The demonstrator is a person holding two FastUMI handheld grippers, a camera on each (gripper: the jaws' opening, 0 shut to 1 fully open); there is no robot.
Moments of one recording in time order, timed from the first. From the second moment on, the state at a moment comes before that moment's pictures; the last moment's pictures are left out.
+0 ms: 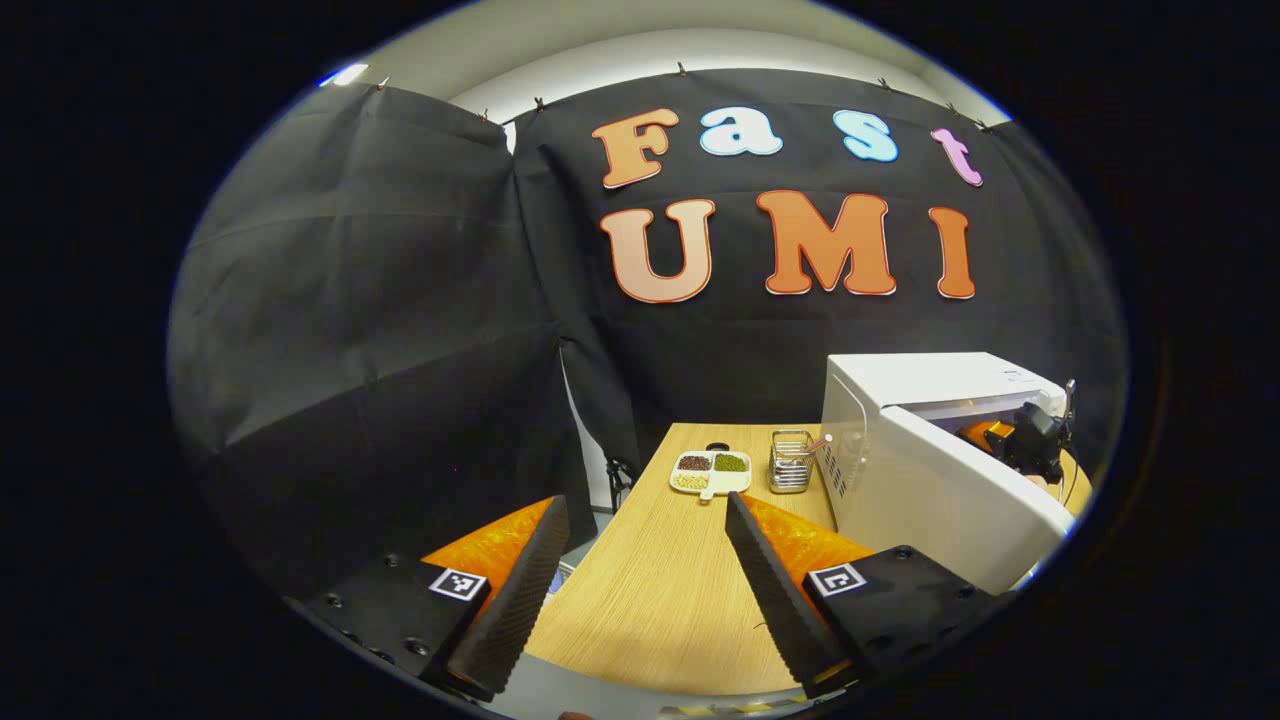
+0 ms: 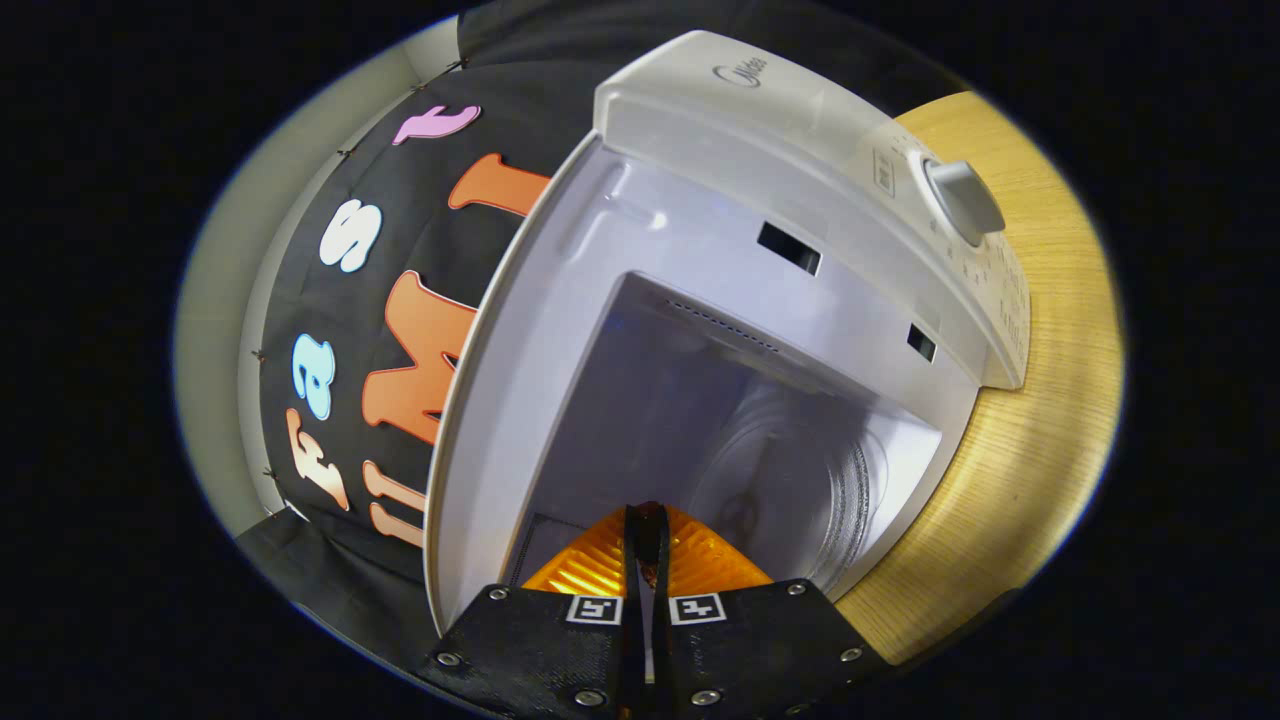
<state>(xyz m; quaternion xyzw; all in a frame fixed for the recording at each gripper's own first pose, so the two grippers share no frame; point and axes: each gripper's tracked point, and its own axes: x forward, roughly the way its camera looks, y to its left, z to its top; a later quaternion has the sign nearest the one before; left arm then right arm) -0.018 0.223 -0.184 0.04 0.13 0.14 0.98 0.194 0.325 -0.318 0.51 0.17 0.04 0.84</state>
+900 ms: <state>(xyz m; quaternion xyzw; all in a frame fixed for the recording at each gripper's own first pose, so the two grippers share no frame) -0.020 0.193 -0.203 0.01 0.14 0.09 0.99 0.139 0.273 -0.297 0.19 0.18 0.06 0.96</state>
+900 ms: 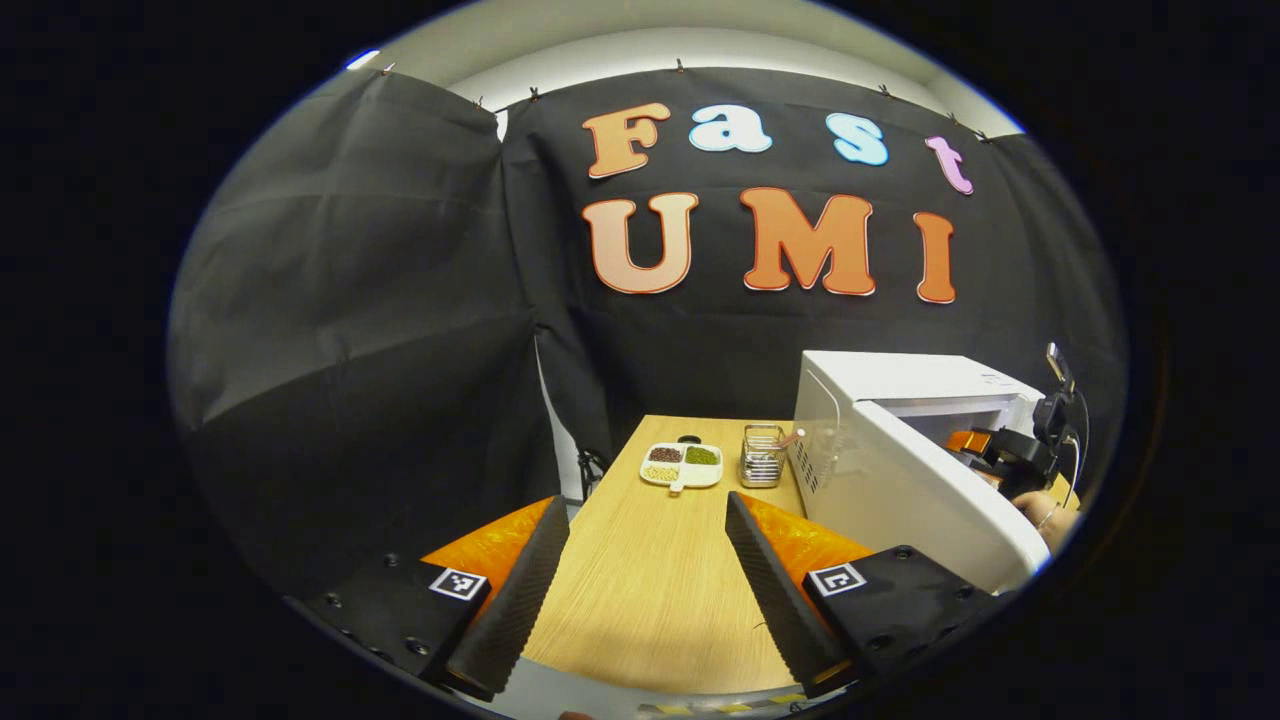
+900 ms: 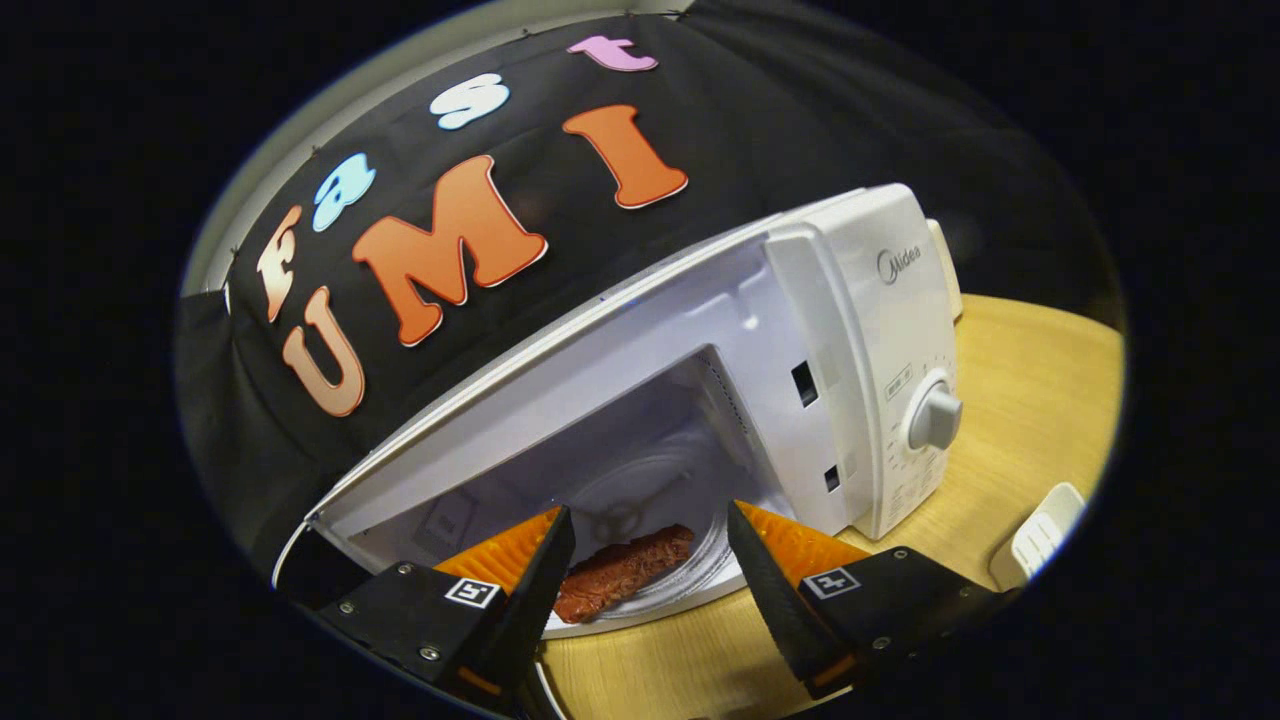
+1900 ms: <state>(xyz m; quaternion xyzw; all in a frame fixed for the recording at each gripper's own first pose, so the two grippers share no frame) -0.045 0.082 -0.289 0.00 0.19 -0.04 0.98 0.023 0.125 -0.133 0.07 0.09 0.07 0.99</state>
